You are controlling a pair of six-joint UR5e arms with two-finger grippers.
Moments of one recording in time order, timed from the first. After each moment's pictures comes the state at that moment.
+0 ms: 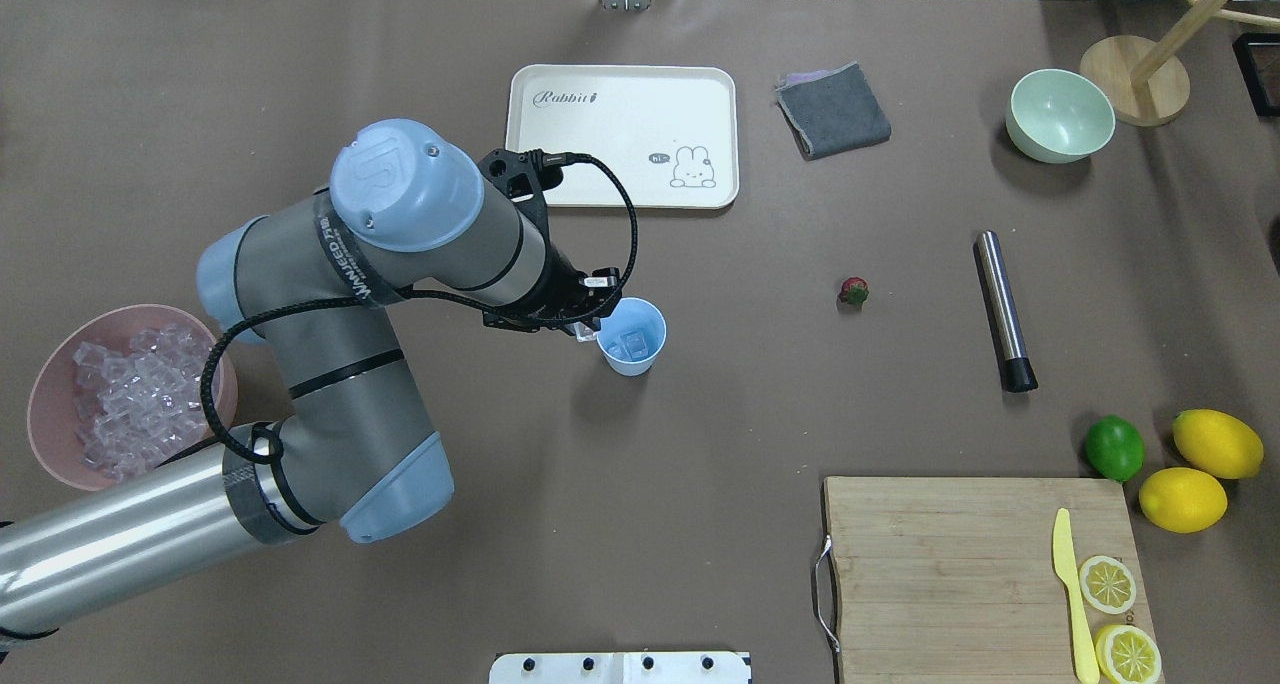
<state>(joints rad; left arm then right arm) -0.56 -2.27 -1.70 -1.78 -1.95 -1.40 1.73 -1.59 1.90 -1.95 2.33 -0.23</state>
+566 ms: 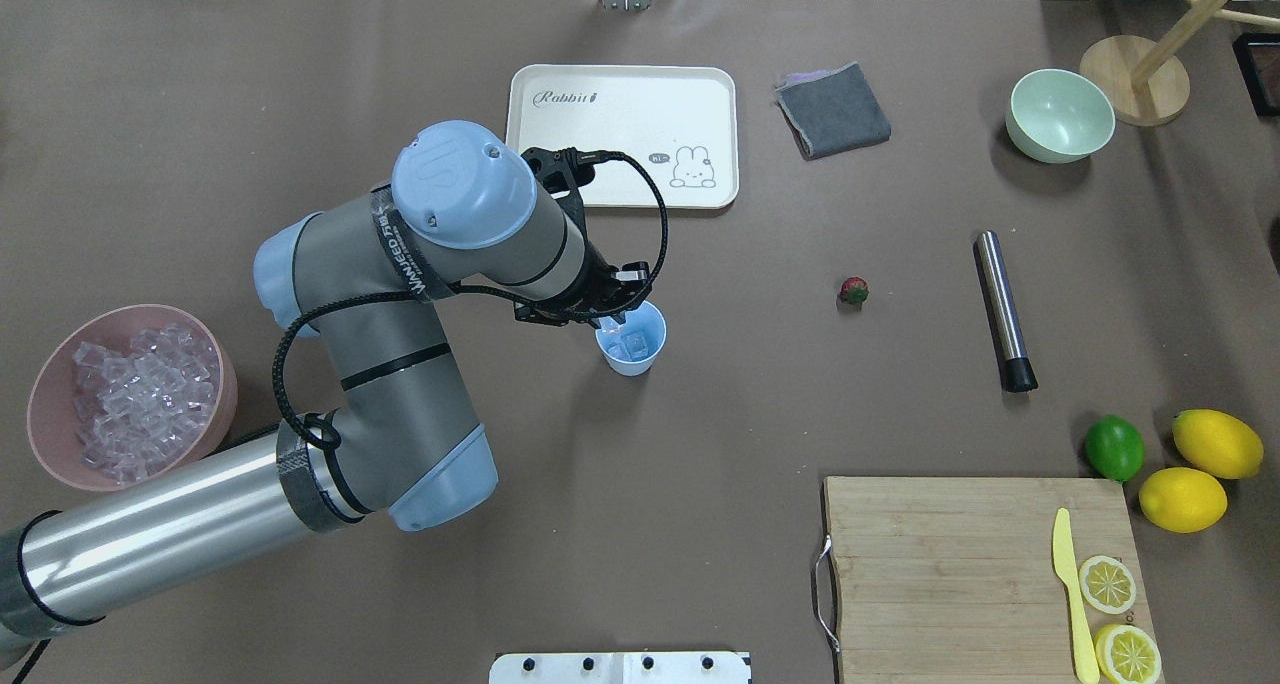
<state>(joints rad) -0.55 -2.33 -1.63 -1.78 -1.93 -1.41 1.73 -1.60 1.91 -1.96 2.33 -0.23</state>
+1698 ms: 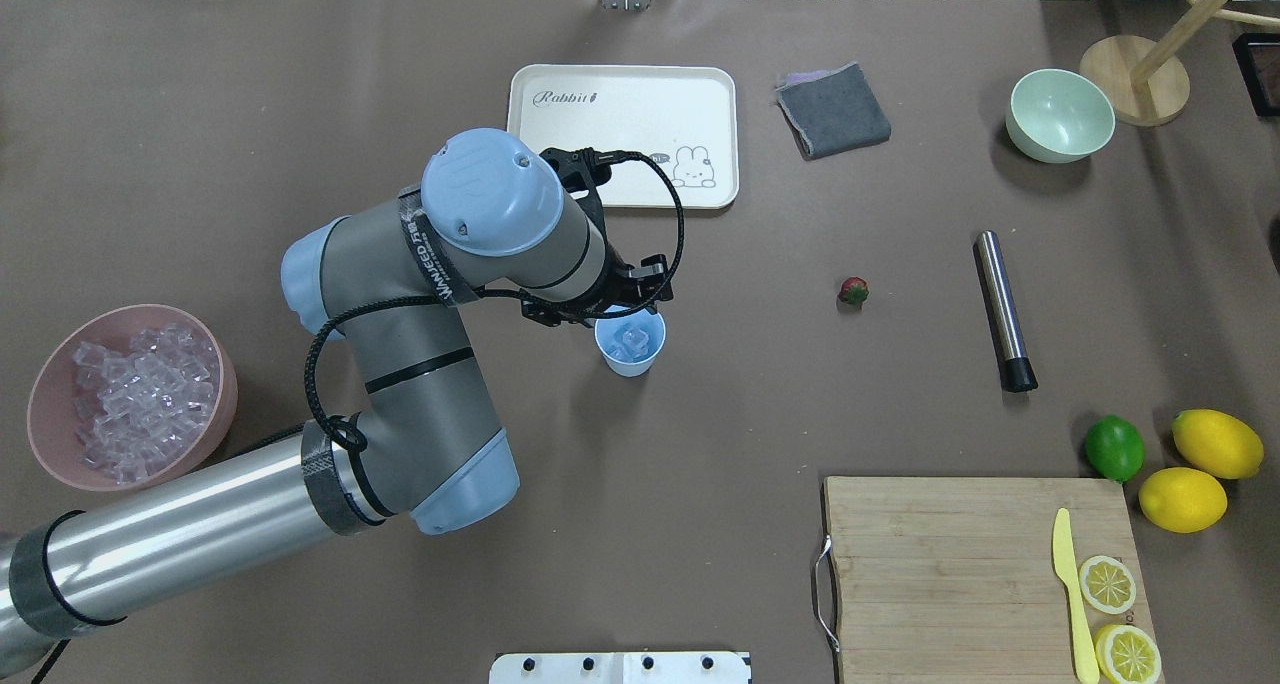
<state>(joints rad) -0.53 -2.36 -1.61 -1.79 -1.89 -1.42 1.74 -1.62 1.91 -1.96 2.33 -0.23</state>
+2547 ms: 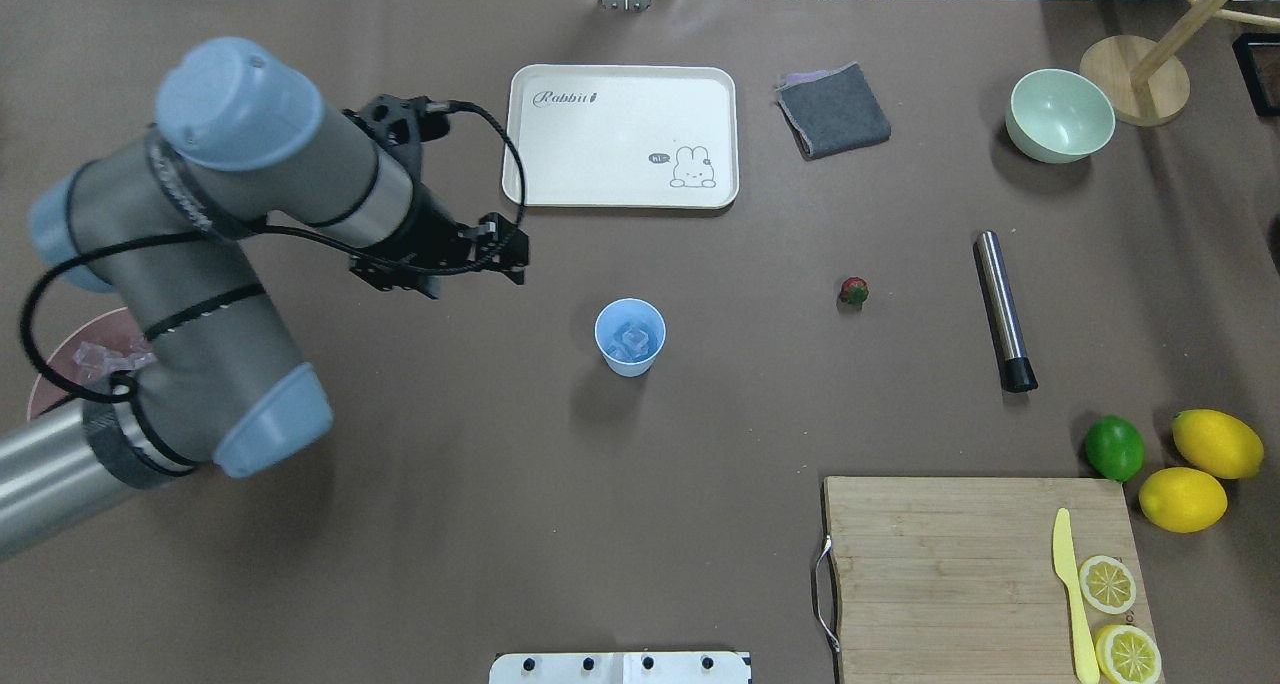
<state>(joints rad) -0.74 -2.08 -1.84 -1.77 -2.14 -1.22 1.74 -1.62 1.91 -1.96 2.33 -0.23</state>
